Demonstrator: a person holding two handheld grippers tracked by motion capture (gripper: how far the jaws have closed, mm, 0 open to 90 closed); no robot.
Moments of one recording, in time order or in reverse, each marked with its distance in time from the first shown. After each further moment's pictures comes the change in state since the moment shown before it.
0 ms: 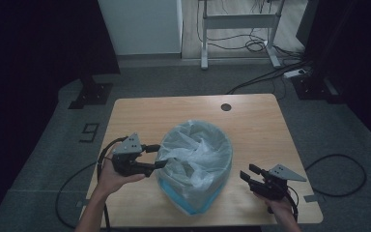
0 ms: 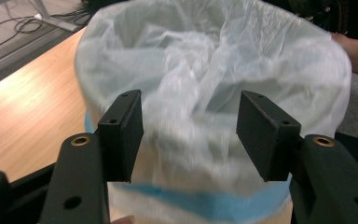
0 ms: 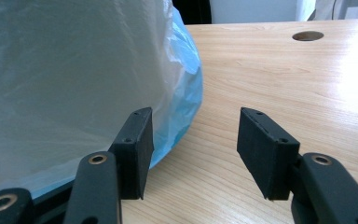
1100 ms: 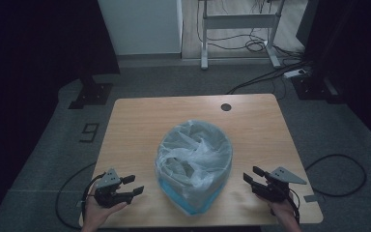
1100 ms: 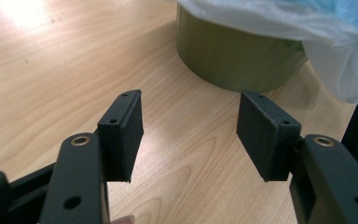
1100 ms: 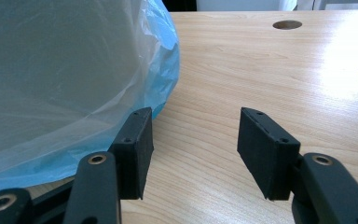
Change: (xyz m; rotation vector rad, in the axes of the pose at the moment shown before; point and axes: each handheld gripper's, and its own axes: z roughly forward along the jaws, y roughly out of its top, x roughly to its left) left arm 0.000 -0.145 -0.002 0.059 0.144 -0.252; right arm -0.006 -0.011 -0.003 0.034 -0.065 -0.030
